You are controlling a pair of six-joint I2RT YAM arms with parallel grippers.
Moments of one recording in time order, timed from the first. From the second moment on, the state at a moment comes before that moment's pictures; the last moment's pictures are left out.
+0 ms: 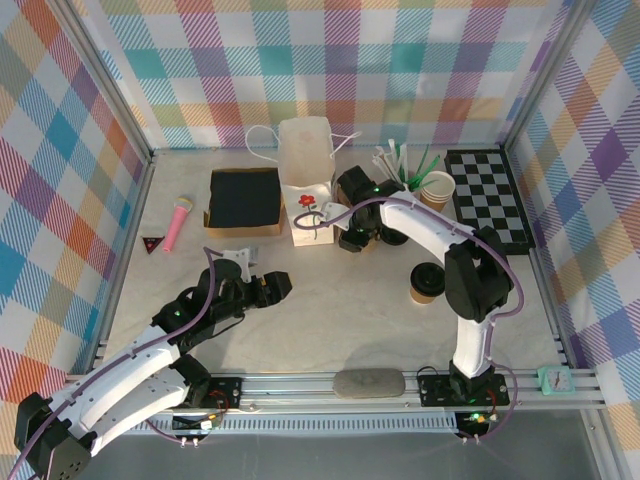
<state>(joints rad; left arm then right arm) -0.68 0.74 0.52 -0.32 0.09 -0.82 0.61 1.90 1.56 -0.89 -0.06 -0.65</state>
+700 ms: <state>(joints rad) -0.68 0.74 0.52 -0.32 0.08 -0.82 0.61 1.93 1.57 -0.89 -0.06 -0.65</state>
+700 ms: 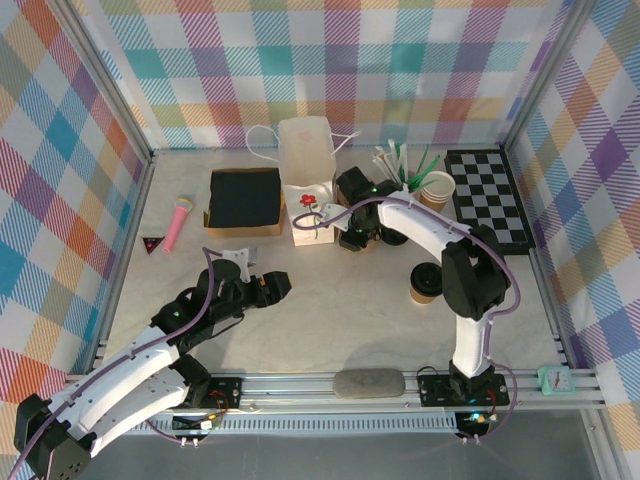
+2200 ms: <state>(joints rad) -0.67 0.74 0.52 -0.35 0.07 -0.81 0.61 1.94 1.61 -0.93 -0.07 -0.63</state>
